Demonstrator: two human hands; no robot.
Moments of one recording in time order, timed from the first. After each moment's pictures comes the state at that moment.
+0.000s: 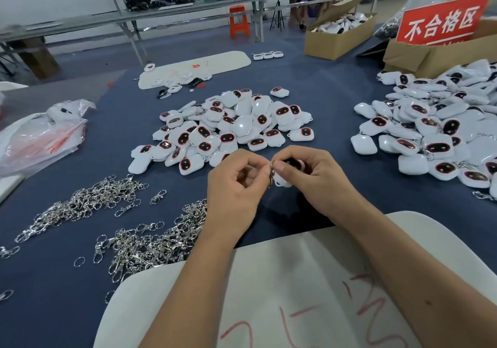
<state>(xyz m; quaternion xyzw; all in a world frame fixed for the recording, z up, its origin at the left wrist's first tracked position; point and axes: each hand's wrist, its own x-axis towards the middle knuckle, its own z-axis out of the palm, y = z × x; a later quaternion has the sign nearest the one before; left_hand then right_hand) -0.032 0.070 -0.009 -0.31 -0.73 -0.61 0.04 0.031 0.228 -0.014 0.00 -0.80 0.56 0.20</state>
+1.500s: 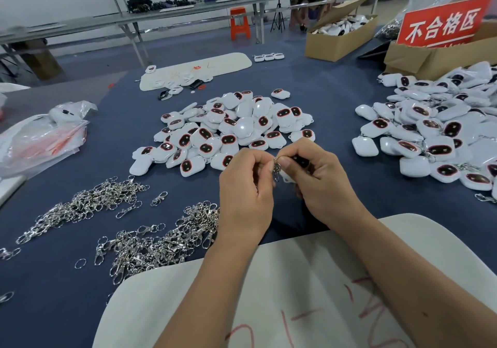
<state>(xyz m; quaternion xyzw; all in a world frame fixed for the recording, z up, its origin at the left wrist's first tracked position) -0.023 0.083 -0.008 -0.32 -0.75 -0.55 0.16 0.033 0.218 -0.014 -0.02 -0.77 0.58 0.28</state>
